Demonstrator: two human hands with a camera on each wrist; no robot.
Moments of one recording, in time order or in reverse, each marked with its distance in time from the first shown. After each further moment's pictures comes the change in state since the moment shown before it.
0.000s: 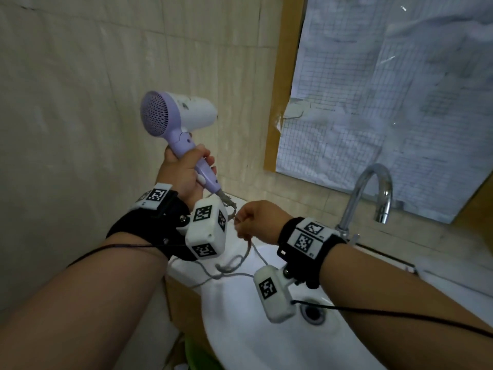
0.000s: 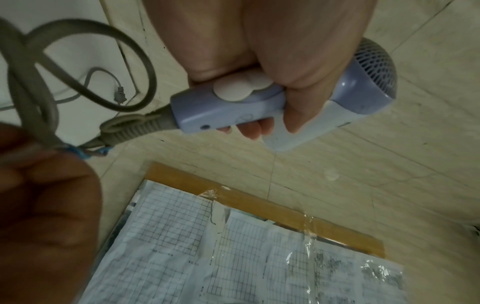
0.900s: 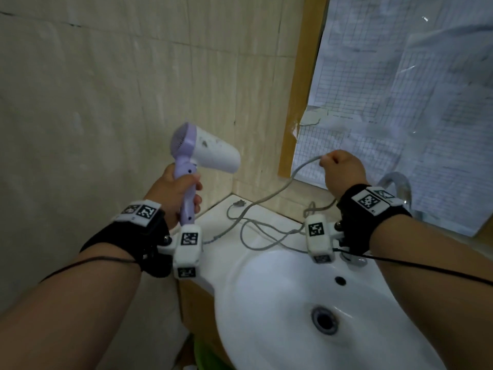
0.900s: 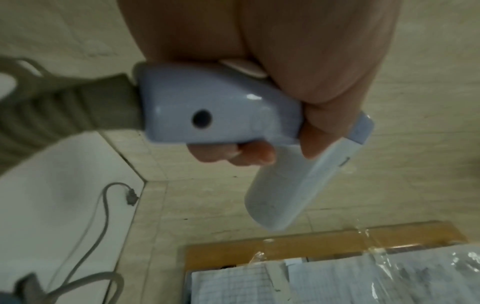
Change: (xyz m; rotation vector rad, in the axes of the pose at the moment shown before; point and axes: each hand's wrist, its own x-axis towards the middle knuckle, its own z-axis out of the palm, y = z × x) left_hand -0.002 0.012 -0.062 0.371 -0.074 -0.062; right_hand 0.016 0.021 -0.102 0.038 0.732 0.121
